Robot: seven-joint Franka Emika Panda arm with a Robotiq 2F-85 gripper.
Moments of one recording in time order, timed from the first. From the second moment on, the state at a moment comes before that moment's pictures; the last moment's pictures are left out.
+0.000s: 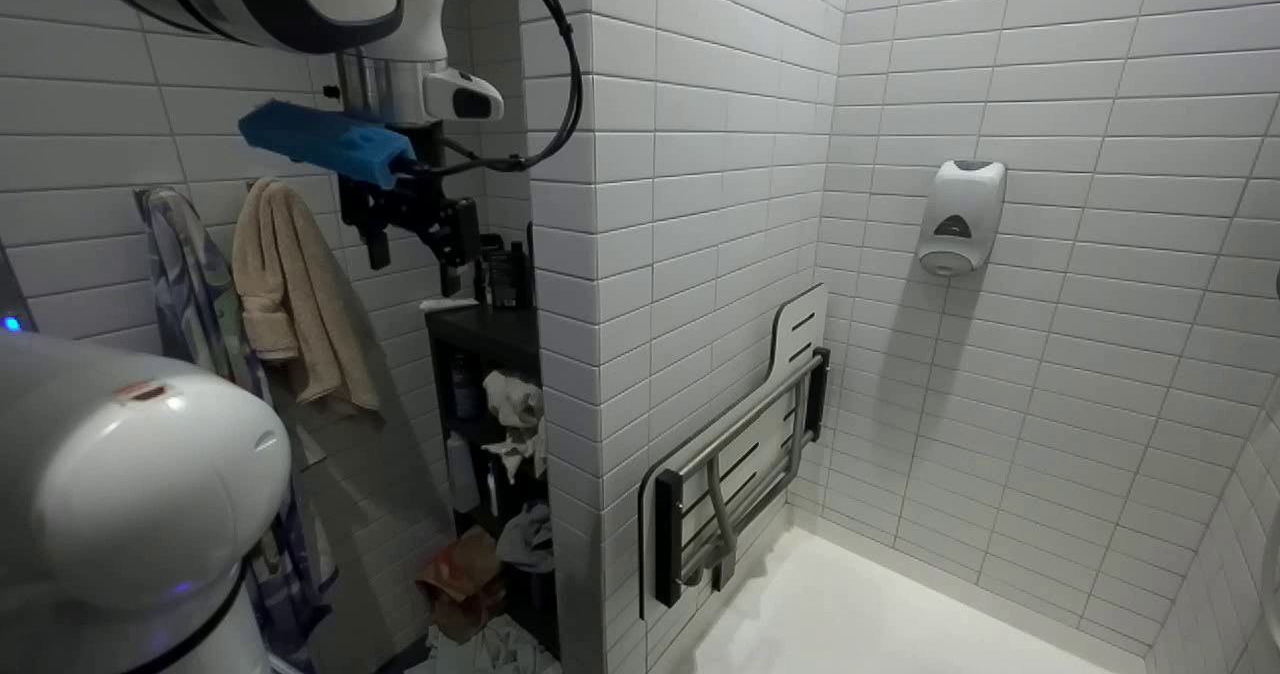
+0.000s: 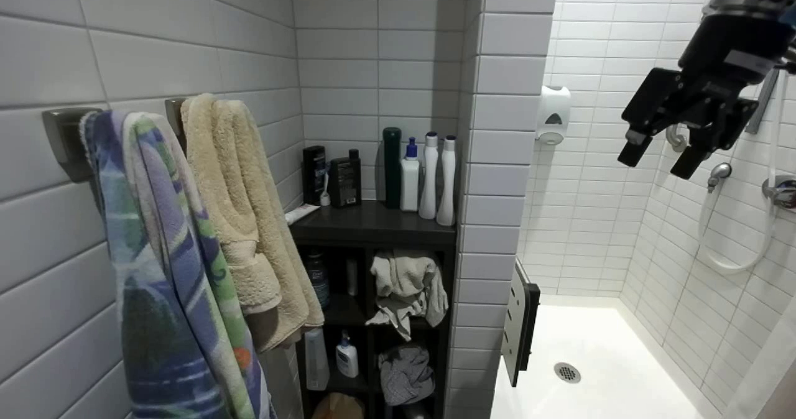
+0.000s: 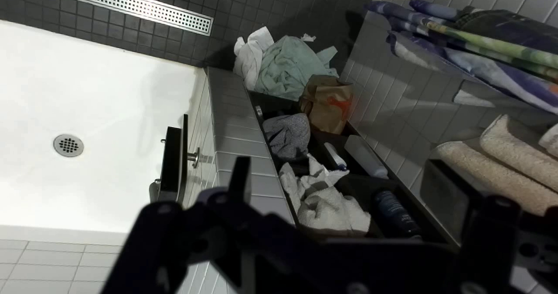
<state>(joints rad) 0.10 -0.99 -0.05 -2.75 0.18 1.94 -0.02</state>
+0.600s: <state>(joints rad) 0.10 -0.99 -0.05 -2.75 0.18 1.94 -0.02</state>
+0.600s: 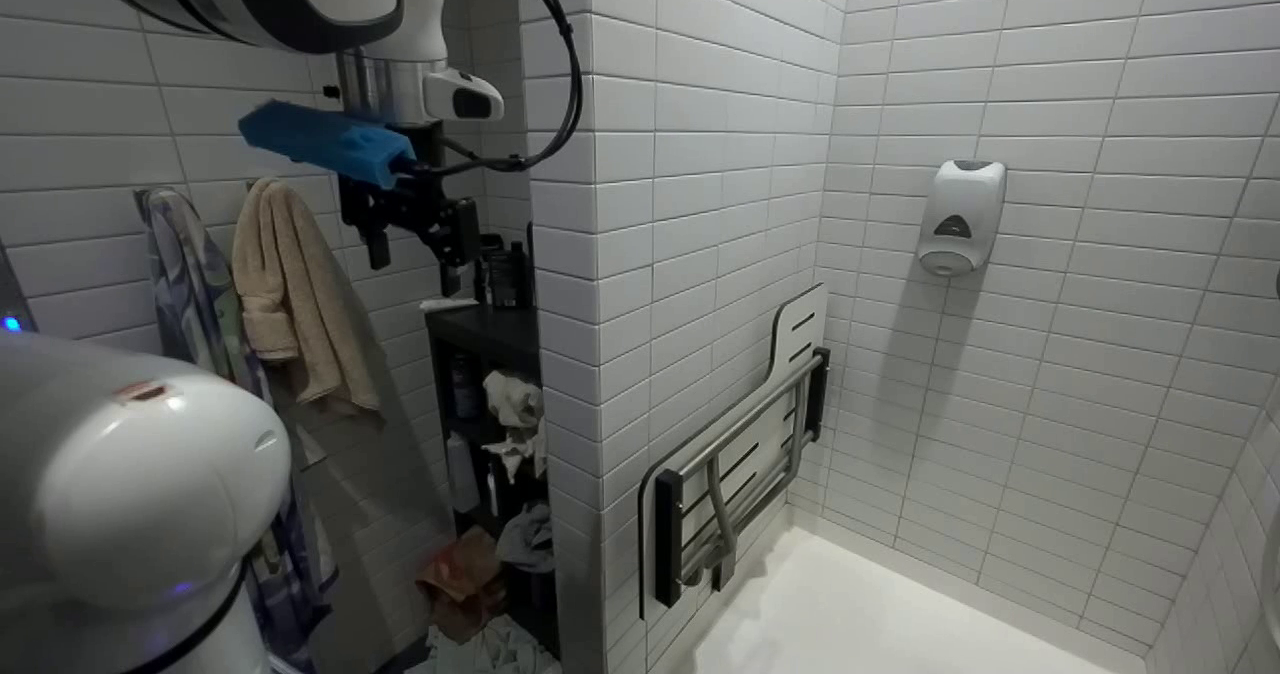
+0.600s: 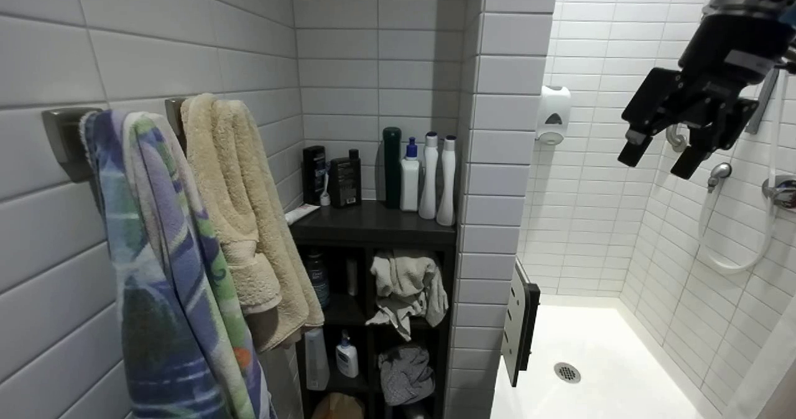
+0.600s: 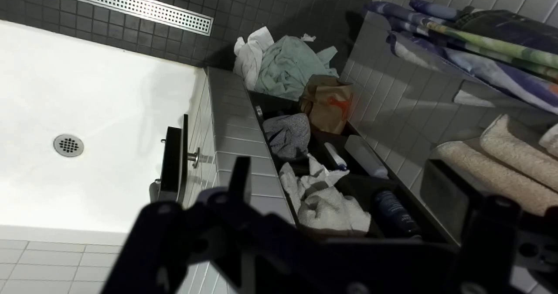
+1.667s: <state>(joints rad) 0.20 -0.76 0.33 -2.62 0.29 2.22 0.23</state>
